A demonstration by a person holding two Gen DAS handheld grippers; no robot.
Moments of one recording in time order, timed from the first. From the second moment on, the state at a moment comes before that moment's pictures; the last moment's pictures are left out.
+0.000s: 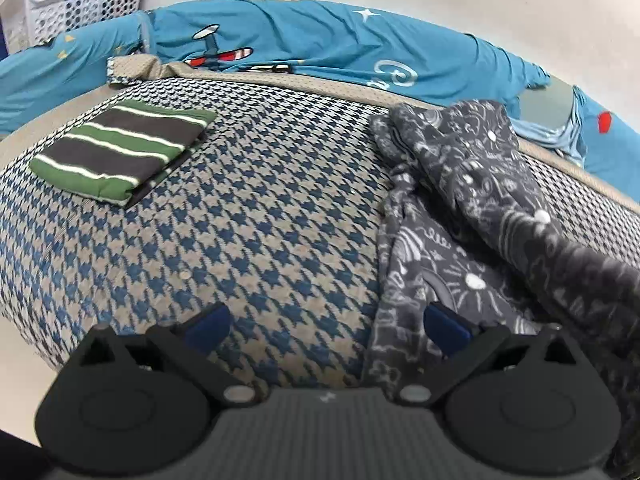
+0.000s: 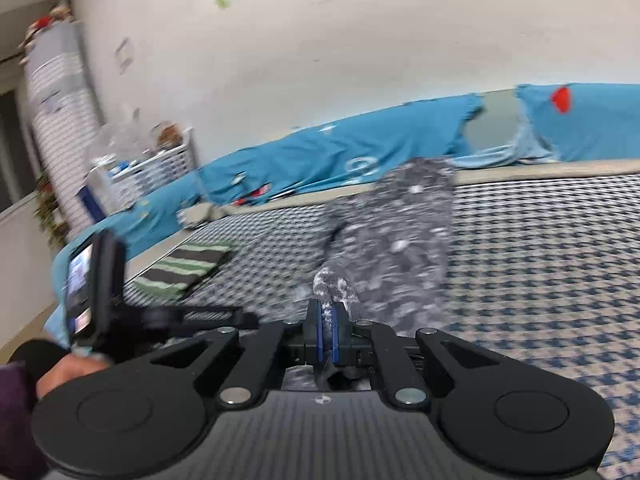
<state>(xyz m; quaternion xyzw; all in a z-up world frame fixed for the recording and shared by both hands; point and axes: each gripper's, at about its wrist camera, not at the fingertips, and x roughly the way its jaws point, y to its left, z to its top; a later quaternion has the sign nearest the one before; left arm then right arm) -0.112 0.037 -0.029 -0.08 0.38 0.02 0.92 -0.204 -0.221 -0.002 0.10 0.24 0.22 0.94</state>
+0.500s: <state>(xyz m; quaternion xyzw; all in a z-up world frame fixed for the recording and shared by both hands) -0.121 0.075 -0.010 -0.13 0.35 0.05 0.92 -0.208 -0.141 -0.018 0.04 0.26 0.29 0.92</state>
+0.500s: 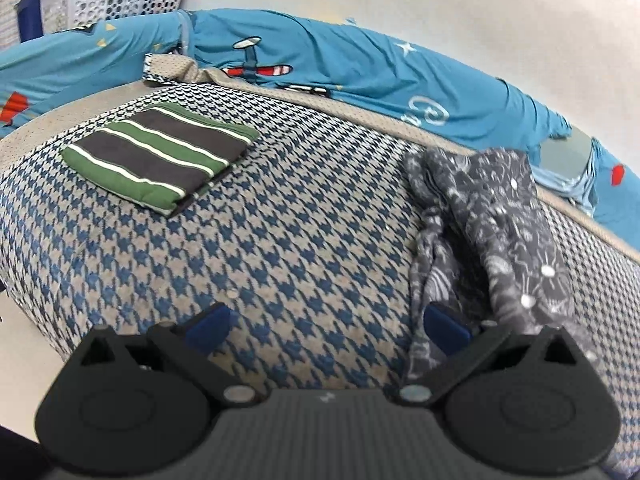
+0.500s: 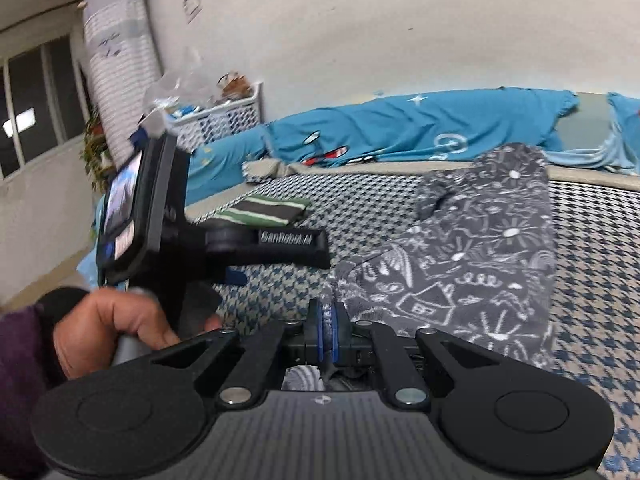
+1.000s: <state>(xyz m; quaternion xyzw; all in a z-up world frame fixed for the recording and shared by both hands) -0.117 0.089 -0.003 -0.15 0.35 0.04 0.92 -0.212 -0.094 -0.041 -0.03 0.27 0.33 0.90</state>
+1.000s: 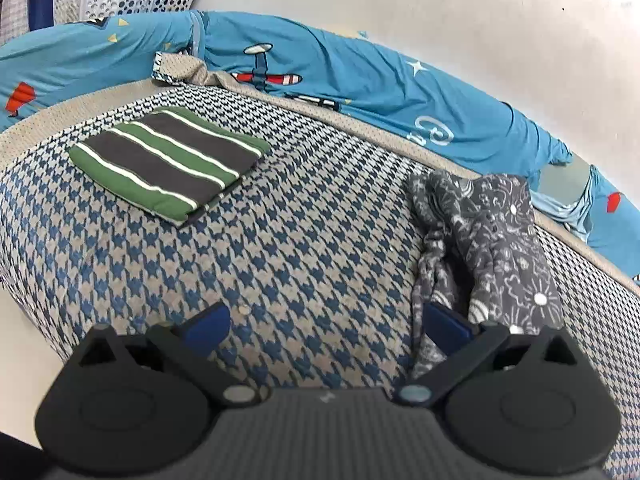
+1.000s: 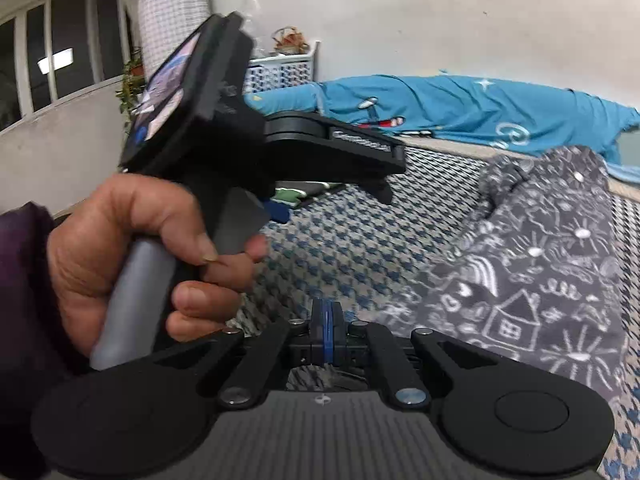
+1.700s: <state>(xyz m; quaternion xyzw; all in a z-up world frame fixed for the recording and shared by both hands) -0.118 0.080 -0.007 -0.14 0.36 0.03 0.92 -0.200 -0.095 -0.069 -0.13 0.27 0.24 0.92</state>
